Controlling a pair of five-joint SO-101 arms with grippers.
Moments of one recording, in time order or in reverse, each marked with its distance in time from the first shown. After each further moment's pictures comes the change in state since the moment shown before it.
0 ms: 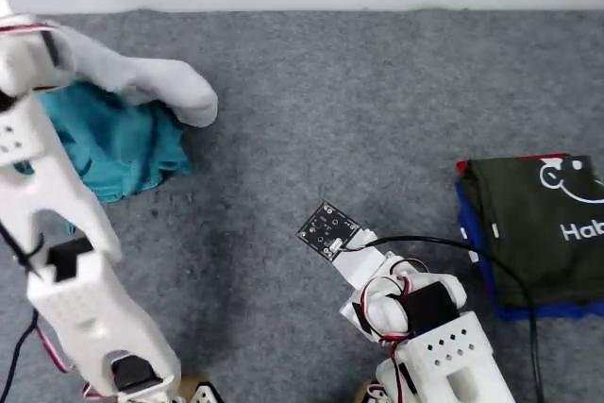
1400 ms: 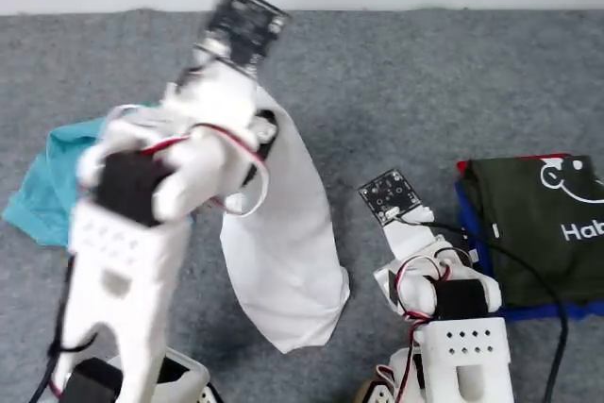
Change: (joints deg) left arm 41.1 -43.9 71.3 -15.5 -7.8; right arm 20.0 -0.1 1.1 -8.4 0.2
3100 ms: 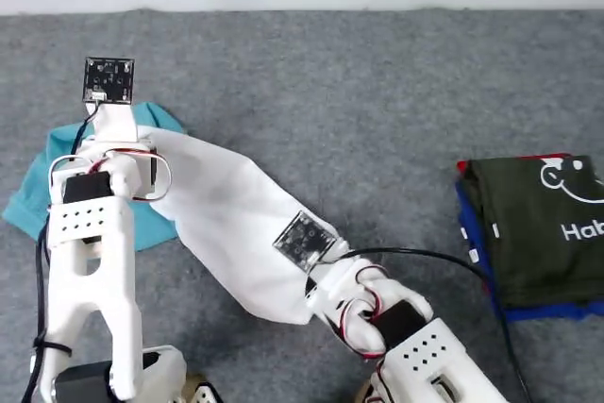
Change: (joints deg) left arm -34.5 0.1 41.8 -37.7 -1.1; right arm -28.7 0.0 17.1 -27.7 -8.5
